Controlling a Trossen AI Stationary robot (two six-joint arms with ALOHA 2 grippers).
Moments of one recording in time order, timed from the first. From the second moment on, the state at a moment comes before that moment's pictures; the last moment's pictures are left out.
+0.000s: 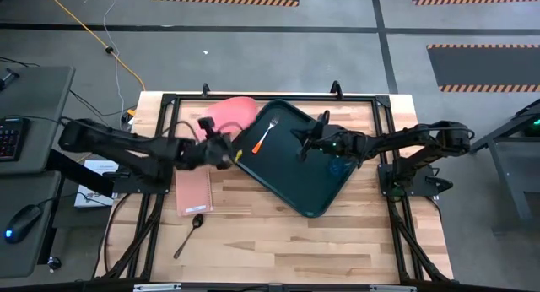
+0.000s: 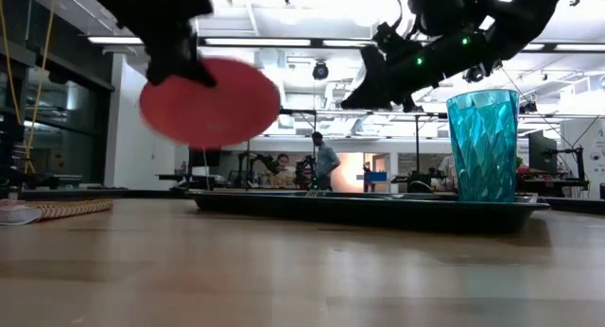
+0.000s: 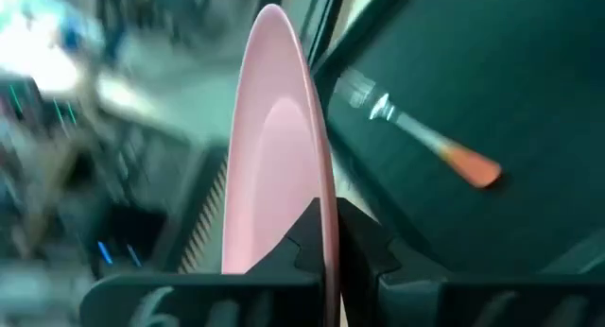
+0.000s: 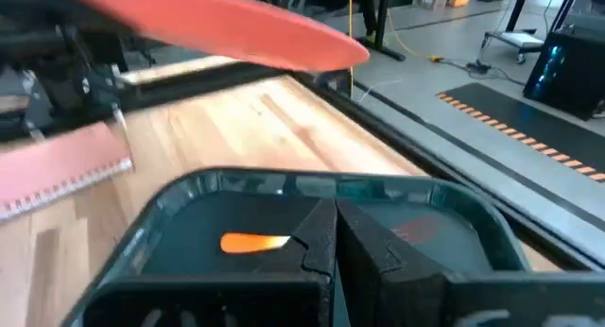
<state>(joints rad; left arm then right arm) -0.09 1.15 0.76 -0.39 -0.87 0.22 -0.16 1.44 0.61 0.54 0.34 0.11</state>
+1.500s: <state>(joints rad) -0.16 1.94 1.02 0.32 -0.43 0.79 0.08 0.96 0.51 0.50 0.59 0.02</state>
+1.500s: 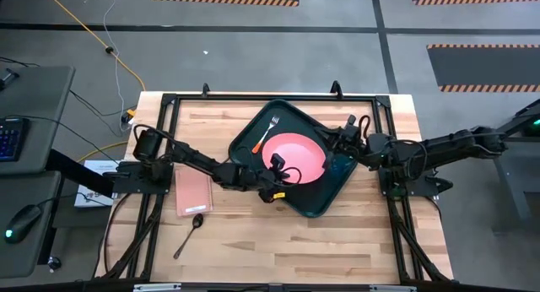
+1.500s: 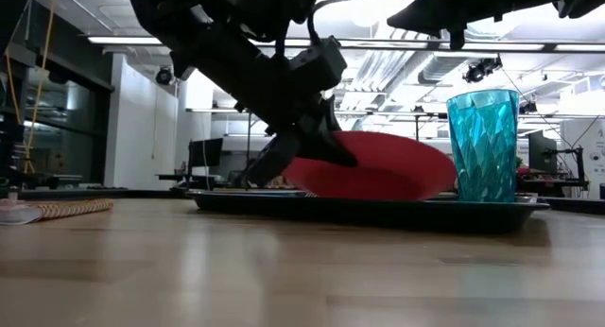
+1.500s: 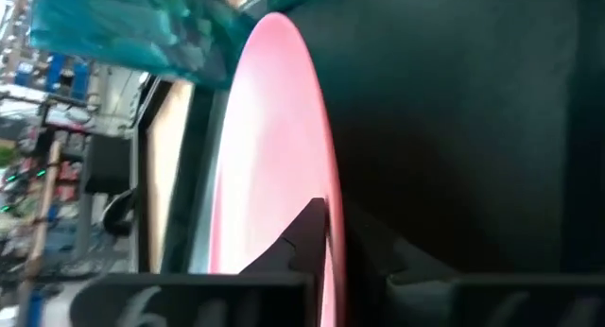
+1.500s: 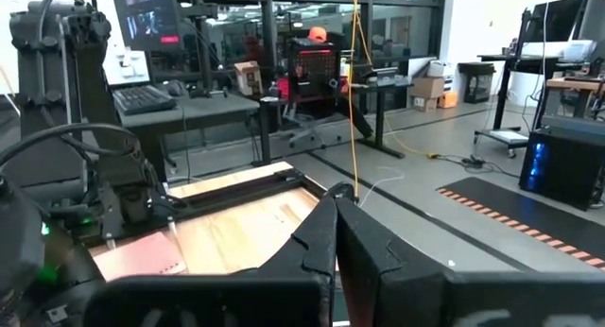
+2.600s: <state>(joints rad) -0.17 1.84 1.04 0.23 -0.34 0.60 0.08 0.97 0.51 0.50 0.59 0.03</state>
